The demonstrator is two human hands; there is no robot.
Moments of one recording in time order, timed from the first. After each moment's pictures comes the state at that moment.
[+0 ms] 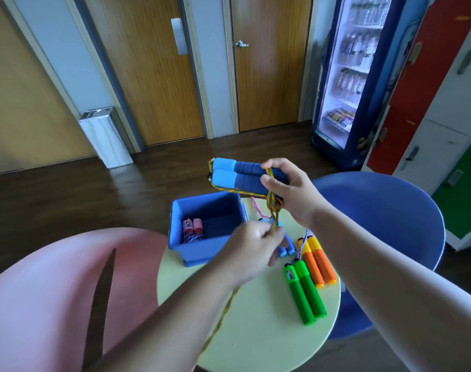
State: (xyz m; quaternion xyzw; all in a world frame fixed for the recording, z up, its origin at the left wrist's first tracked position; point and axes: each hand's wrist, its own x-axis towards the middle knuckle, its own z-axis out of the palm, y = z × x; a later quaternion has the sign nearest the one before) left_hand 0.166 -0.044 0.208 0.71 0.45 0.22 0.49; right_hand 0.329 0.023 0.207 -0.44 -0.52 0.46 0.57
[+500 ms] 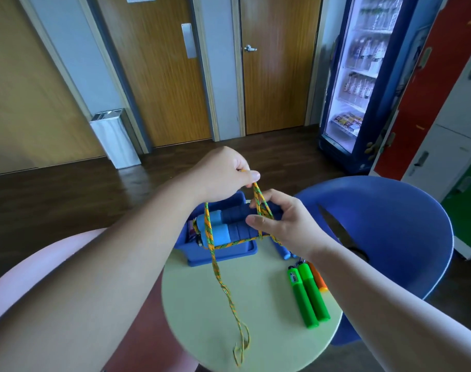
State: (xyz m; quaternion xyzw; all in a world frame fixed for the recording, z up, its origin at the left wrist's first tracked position) left_hand 0.135 0.030 0.317 0.82 0.49 0.17 0.23; right_hand 0.302 -0.031 0.202 -0.43 -0.61 0.44 0.50
